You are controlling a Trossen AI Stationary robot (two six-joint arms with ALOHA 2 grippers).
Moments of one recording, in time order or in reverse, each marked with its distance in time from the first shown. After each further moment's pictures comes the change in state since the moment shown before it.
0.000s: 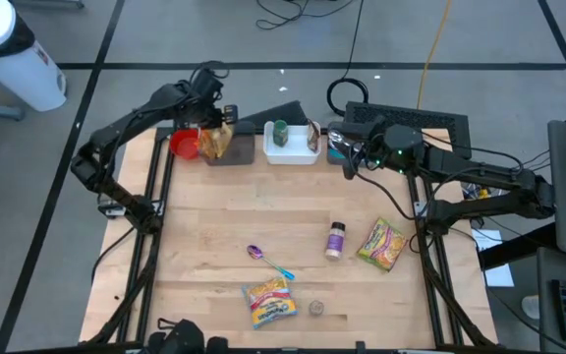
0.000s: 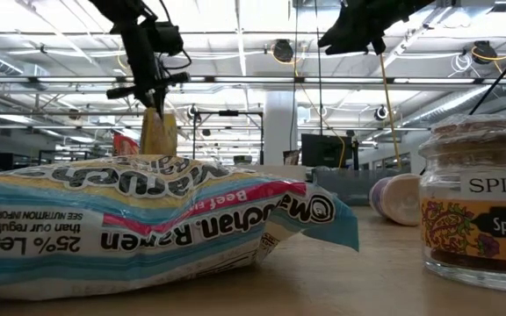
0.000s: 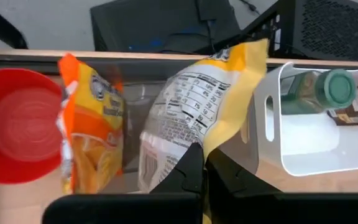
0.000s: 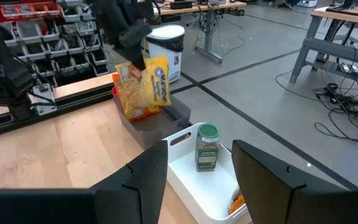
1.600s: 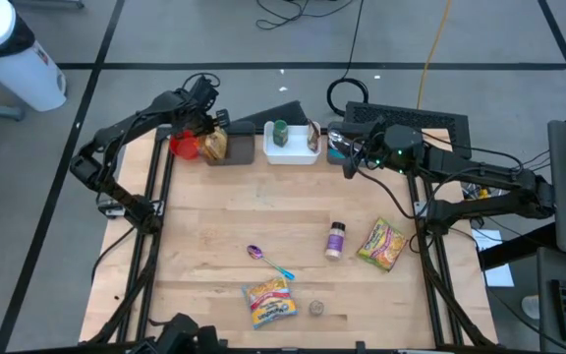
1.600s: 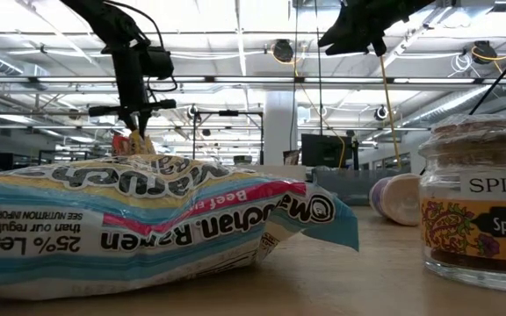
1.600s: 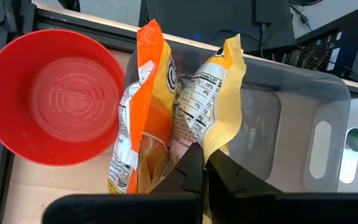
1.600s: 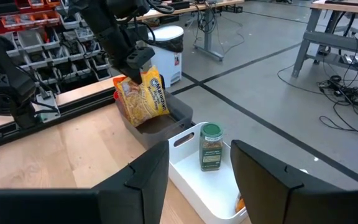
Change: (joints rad) left arm 0.076 0.000 -0.160 0.055 -0.055 -0.125; right arm 0.000 0.000 -0.001 0.002 0.002 0.053
